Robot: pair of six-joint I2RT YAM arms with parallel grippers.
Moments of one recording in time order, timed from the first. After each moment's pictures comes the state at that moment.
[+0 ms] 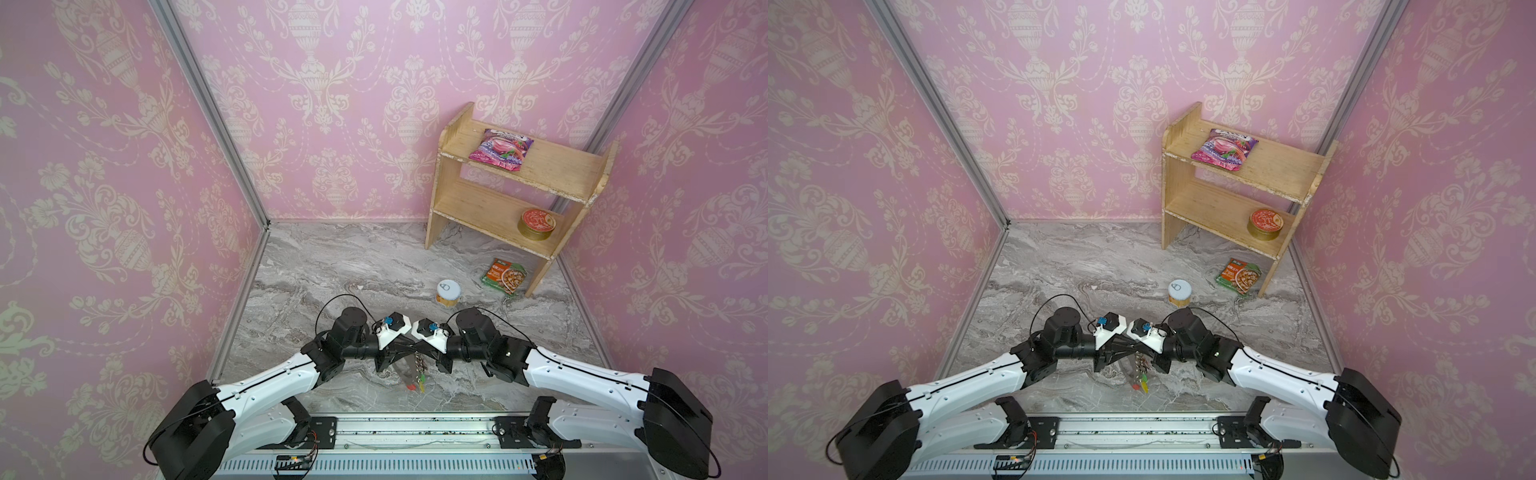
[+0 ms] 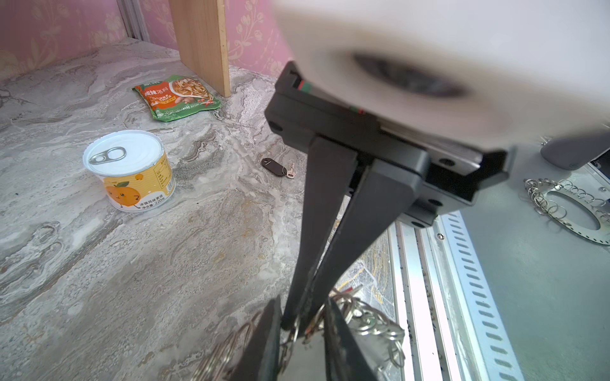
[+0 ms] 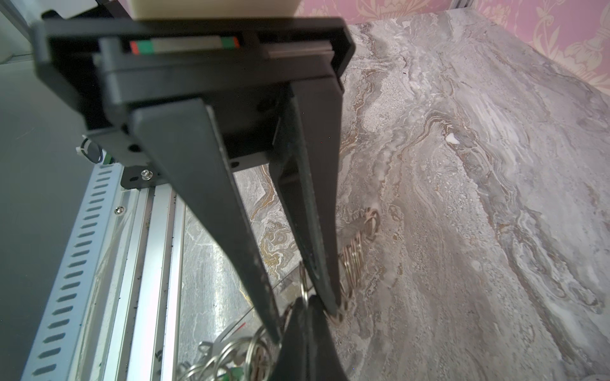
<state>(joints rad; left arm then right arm) -0.73 1.09 0.42 0.24 0.64 0.08 0.86 1.13 0.56 0.05 -0.36 -0.21</state>
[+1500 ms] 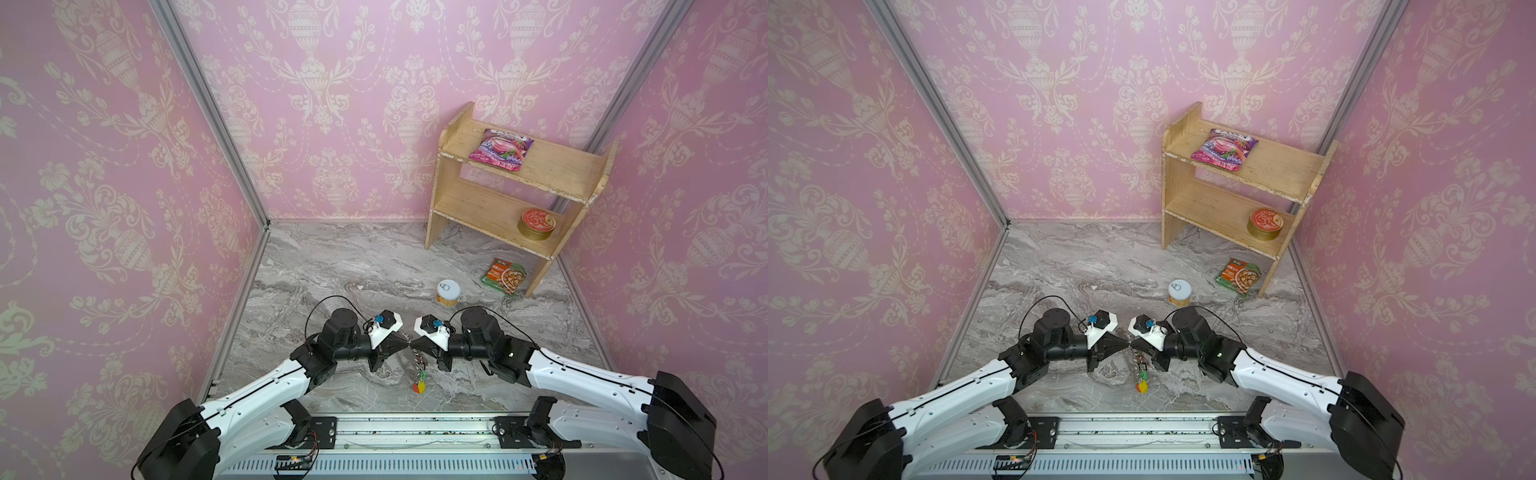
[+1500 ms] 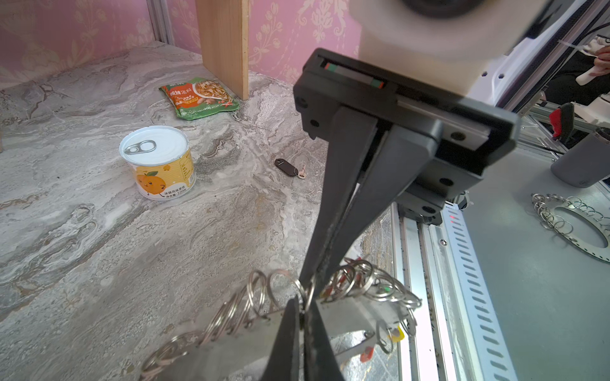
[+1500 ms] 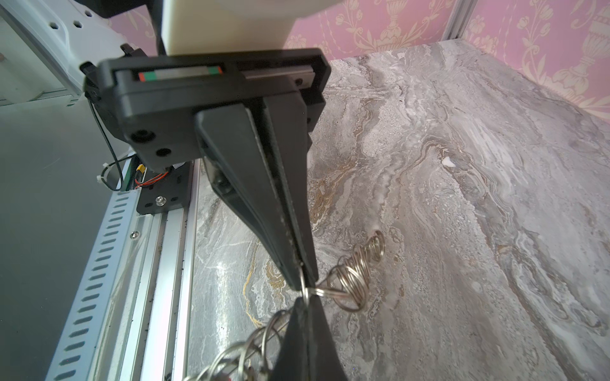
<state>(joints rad) -0.69 0.99 0.41 0.16 0.63 0.06 0.85 1.11 0.54 0.11 -0.39 -0.17</state>
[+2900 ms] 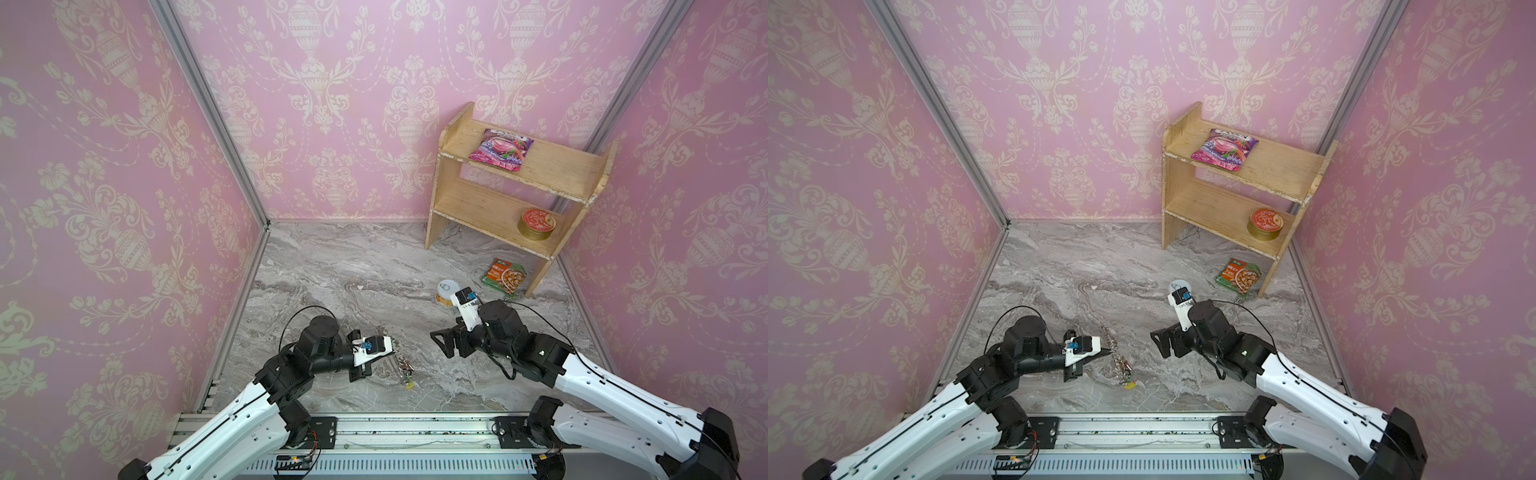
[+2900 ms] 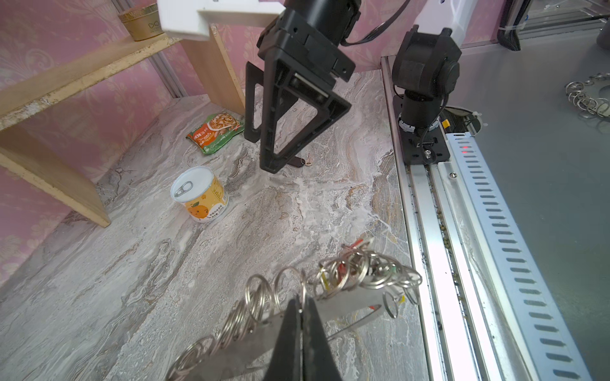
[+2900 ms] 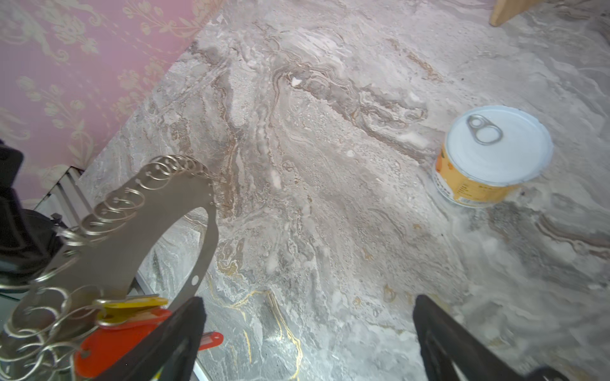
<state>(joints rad) -0.71 0.61 0.51 -0.33 0.54 0.47 0.78 0.91 0.69 -0.42 0.01 0.37</state>
